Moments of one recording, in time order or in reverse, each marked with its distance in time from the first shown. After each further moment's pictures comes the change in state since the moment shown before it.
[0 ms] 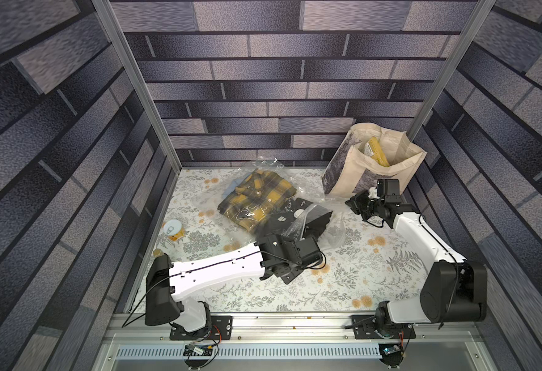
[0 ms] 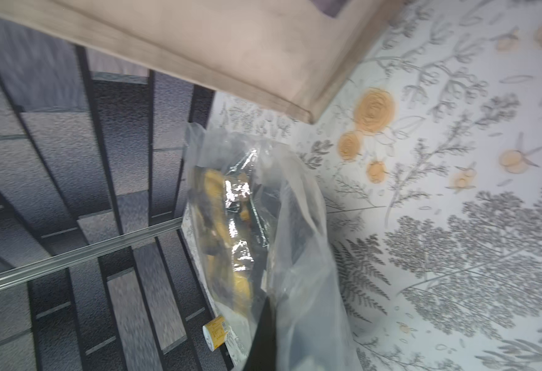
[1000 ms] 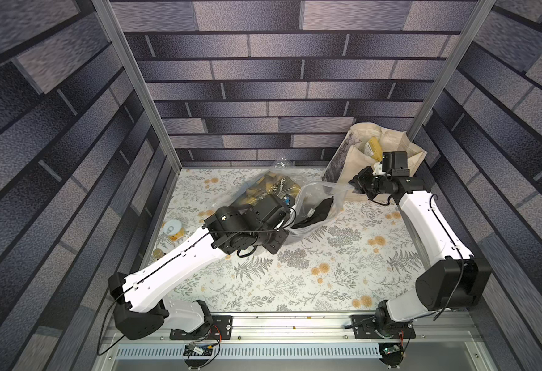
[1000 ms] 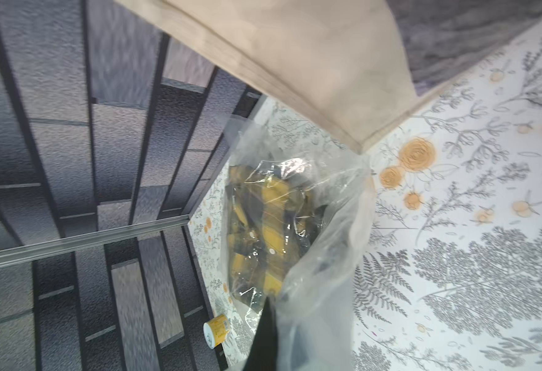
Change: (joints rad) left arm 0.187 -0.100 0.103 0.014 0.214 0.021; right arm -0.027 0.084 0.208 -0.272 0.055 -0.142
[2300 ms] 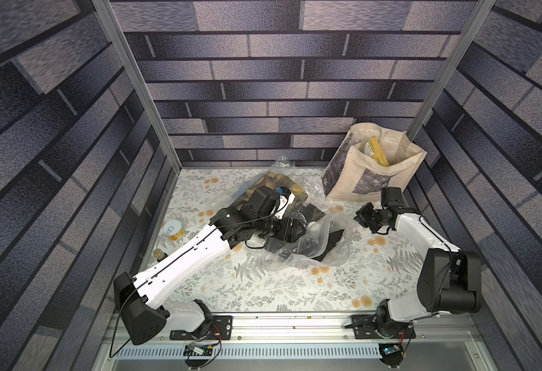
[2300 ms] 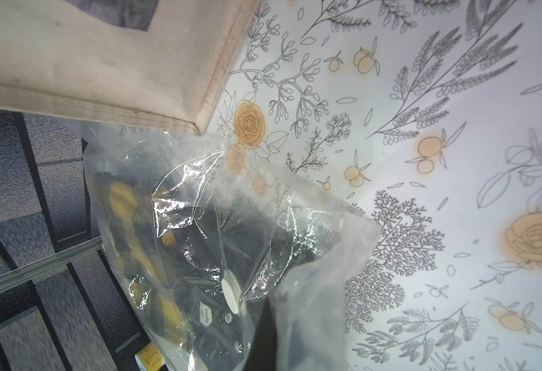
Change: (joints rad) left arm 0.218 -0.020 -0.206 0.440 0.385 -0.215; right arm -0.101 -0.017 -0.423 0.194 -0.010 -0.077
